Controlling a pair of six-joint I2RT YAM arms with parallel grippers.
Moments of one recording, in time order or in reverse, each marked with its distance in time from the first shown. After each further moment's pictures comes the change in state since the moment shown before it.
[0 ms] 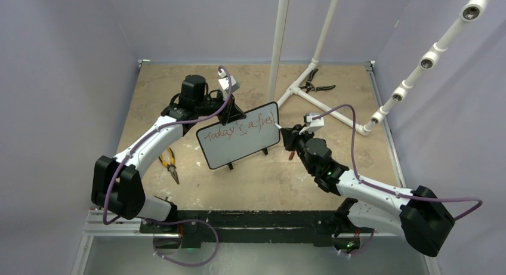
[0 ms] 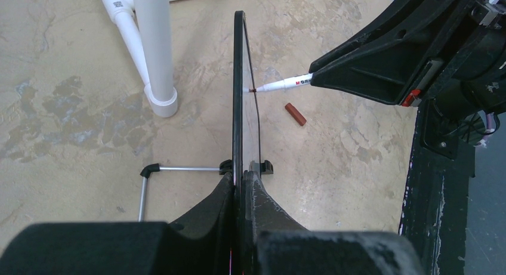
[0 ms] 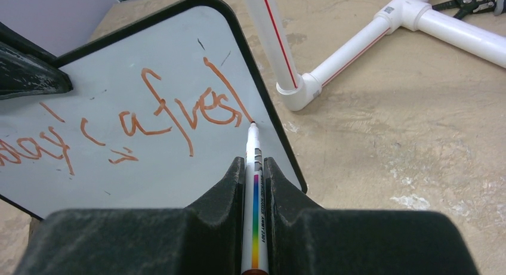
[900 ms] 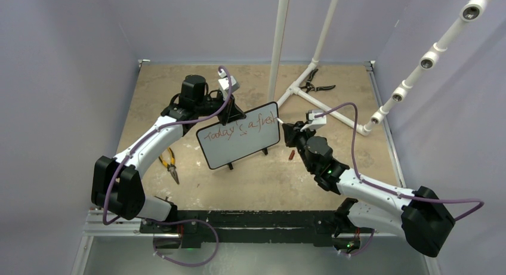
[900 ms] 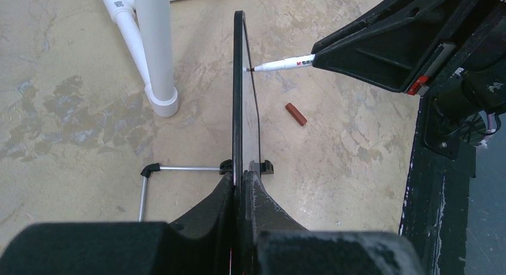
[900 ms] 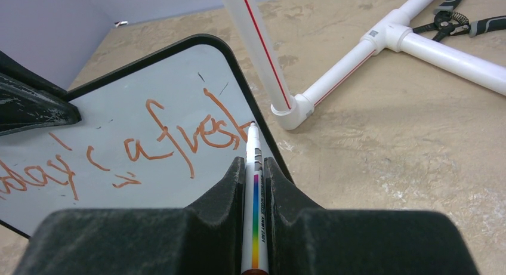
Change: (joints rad) left arm -0.001 -0.002 0.000 -0.002 -0.004 0.000; right arm 0.000 -0.003 0.033 0.012 0.053 -0.018
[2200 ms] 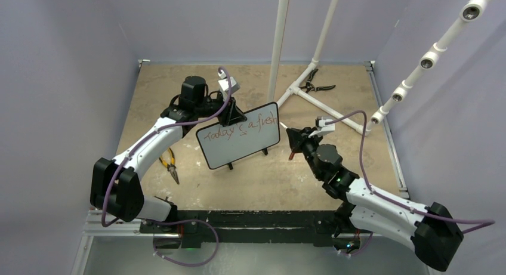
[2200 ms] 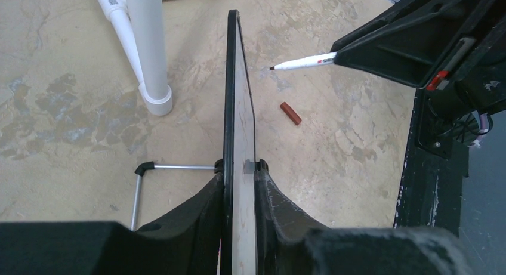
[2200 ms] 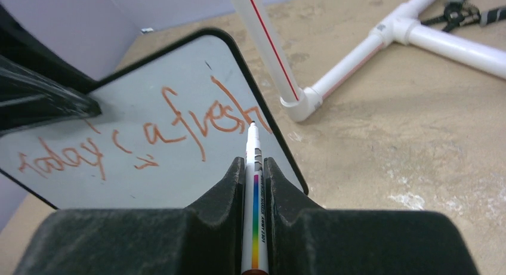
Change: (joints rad) left arm -0.005 -0.015 -0.011 0.003 -0.003 -0.011; right arm 0.000 -0.134 -0.077 -0.053 -0.031 0.055
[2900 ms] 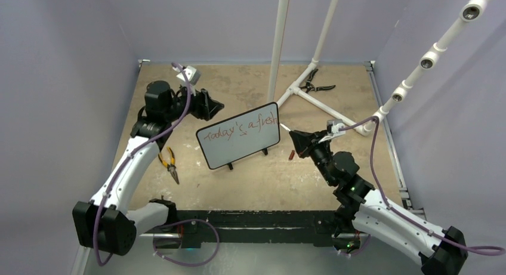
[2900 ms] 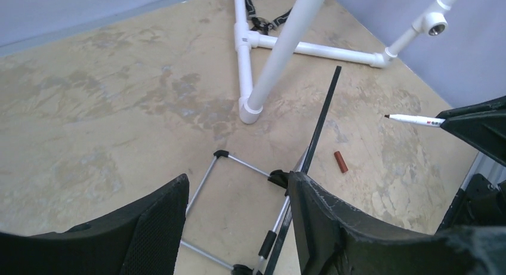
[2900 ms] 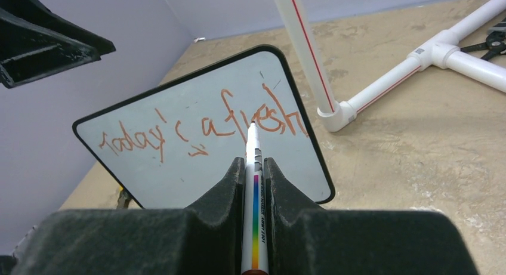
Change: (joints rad) left arm 0.172 -0.250 -0.087 0.037 -0.188 -0.219; right arm 0.000 -0.293 -0.020 -0.123 -0.124 -0.014
